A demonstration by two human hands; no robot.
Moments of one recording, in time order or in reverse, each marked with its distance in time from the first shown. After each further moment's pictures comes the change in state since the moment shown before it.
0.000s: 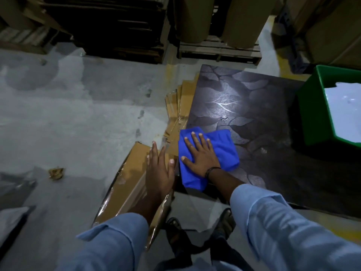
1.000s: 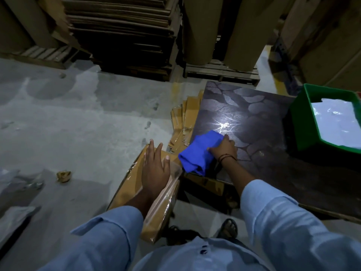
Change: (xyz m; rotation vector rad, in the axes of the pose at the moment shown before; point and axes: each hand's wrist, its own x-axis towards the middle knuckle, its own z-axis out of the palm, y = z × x) left_hand -0.025 -0.001 -0.067 -0.004 0.091 -0.024; right_hand -0.022 -0.005 -0.081 0.537 0.124 0.701
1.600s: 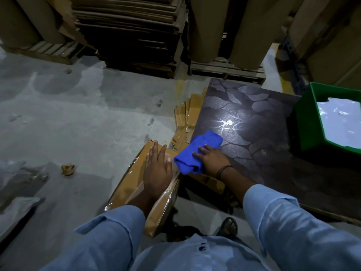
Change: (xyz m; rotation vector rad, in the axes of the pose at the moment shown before) left_hand -0.020 0.000 0.008 0.099 -0.003 0.027; right_hand -0.029 0.016 0.022 -0.969 -0.263 -0.851
